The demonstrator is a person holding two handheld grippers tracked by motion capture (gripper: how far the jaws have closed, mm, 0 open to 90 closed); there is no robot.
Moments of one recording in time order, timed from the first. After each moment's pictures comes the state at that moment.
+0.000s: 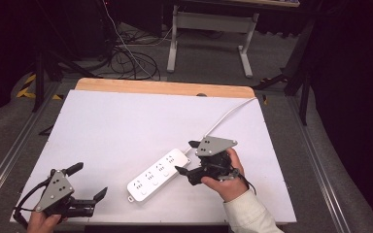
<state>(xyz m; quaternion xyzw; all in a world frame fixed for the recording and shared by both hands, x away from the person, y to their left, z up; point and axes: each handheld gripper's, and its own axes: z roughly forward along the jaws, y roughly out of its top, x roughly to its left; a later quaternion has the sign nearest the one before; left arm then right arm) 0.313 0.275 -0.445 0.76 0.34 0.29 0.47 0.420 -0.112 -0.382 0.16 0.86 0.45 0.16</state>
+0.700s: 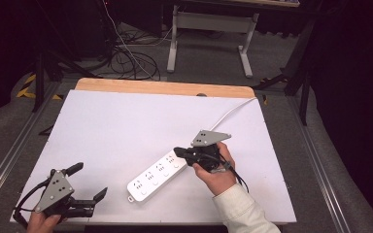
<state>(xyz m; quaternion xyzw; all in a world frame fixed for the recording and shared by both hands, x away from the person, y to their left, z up) 0.313 0.275 -0.446 0.76 0.33 0.29 0.47 0.441 -0.100 -0.400 0.23 0.84 0.48 0.11</state>
